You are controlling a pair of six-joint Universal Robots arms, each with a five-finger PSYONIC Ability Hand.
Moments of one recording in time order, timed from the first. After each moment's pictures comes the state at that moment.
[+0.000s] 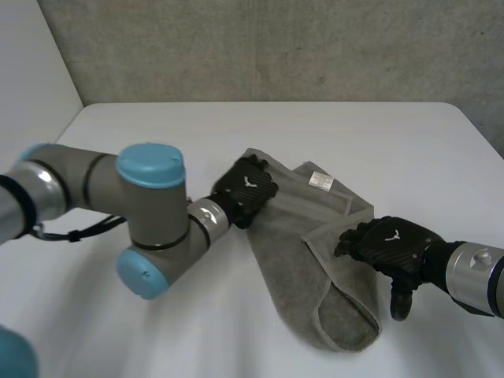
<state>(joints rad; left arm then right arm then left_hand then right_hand) 4.10 -2.32 -1.16 3.22 -1.34 3.71 1.70 -1.36 1.76 0.39 1.03 2.32 1.32 1.31 0.23 0.23 1.18 0.25 0.25 0.22 0.25 0.06</state>
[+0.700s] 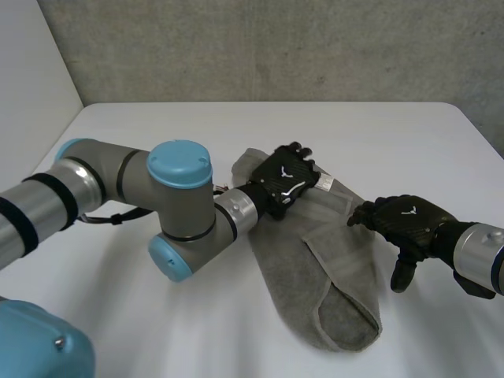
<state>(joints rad) 4.04 -2.52 -0.88 3.25 -1.17 3.67 1.65 -1.34 1.73 0.27 1.03 2.52 0.55 0.55 0.23 0.23 0.33 0.25 0.25 0.22 0.25 0.06</state>
